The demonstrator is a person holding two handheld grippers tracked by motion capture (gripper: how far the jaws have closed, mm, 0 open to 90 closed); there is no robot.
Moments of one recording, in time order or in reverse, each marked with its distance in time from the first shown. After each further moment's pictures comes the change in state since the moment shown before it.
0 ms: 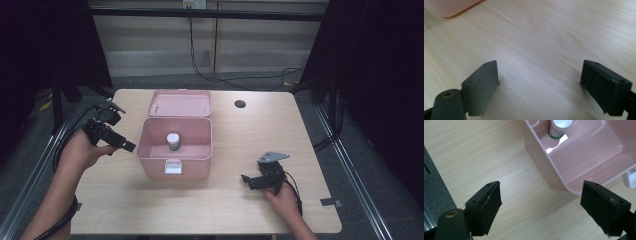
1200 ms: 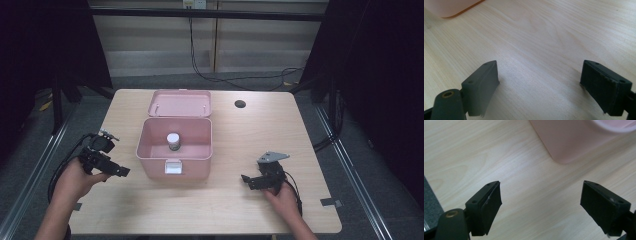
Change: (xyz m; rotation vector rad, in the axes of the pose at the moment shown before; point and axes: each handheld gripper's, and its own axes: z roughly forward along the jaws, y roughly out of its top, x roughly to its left) left arm 0.000 -0.064 0.040 0.006 -0.040 -0.009; right arm 0.000 0.000 0.000 0.001 0.000 -0.003
